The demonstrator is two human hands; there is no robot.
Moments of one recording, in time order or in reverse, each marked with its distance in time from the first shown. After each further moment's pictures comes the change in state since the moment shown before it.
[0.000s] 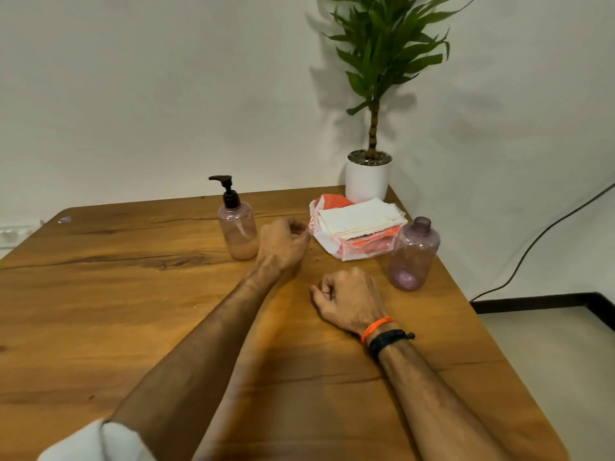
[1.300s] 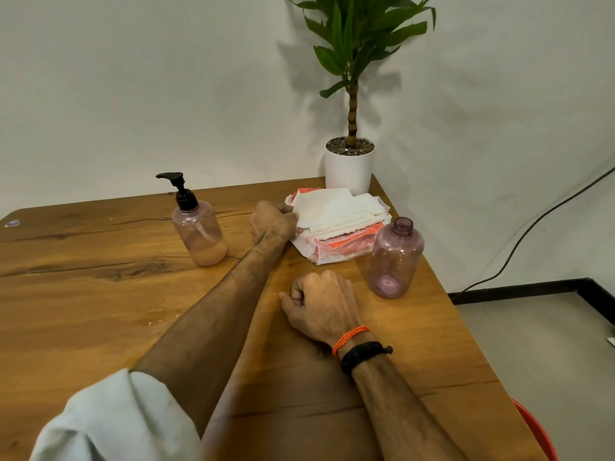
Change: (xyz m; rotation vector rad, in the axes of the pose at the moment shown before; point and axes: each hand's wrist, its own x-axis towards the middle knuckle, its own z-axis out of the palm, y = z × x) left_hand 0.083 0.008 0.073 -0.264 0.152 -0.405; right_hand 0.013 0.006 0.001 0.067 -0.062 -0.003
